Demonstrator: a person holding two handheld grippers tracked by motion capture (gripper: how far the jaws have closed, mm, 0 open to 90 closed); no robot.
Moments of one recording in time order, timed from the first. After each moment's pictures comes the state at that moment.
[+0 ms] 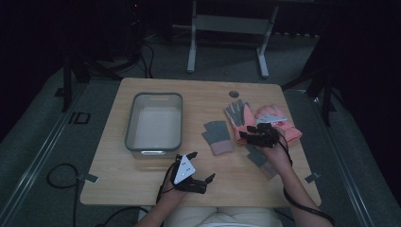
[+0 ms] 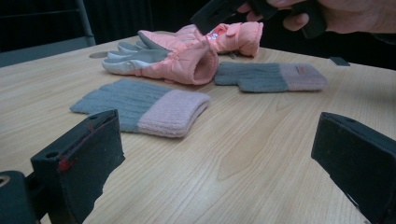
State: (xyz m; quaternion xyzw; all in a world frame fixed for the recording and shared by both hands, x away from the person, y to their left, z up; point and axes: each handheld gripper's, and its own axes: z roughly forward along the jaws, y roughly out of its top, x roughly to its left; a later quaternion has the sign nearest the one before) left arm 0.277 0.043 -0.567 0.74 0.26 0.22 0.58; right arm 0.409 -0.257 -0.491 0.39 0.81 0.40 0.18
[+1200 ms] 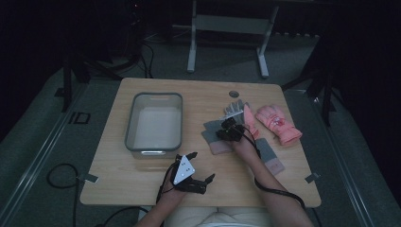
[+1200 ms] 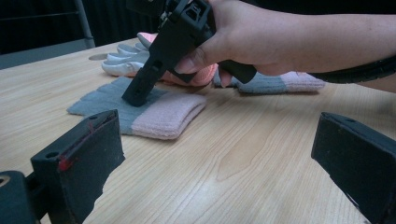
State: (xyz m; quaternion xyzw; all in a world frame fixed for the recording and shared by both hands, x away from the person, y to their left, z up) left arm 0.276 0.043 -0.567 0.74 0.26 0.22 0.58; right arm 0.461 -0.161 -0.541 0.39 0.86 0.29 0.13
